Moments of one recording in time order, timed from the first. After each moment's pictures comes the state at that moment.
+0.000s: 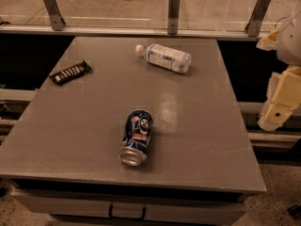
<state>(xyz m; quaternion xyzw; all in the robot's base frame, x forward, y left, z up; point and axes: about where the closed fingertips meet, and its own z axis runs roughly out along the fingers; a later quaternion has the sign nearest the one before) 0.438 -0.217 0.976 -0.60 0.78 -0.03 0.16</state>
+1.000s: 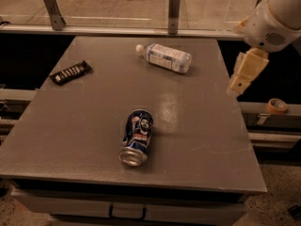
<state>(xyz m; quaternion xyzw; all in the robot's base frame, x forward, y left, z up) 0.544 -0.206 0.954 -0.61 0.76 -0.03 0.23</state>
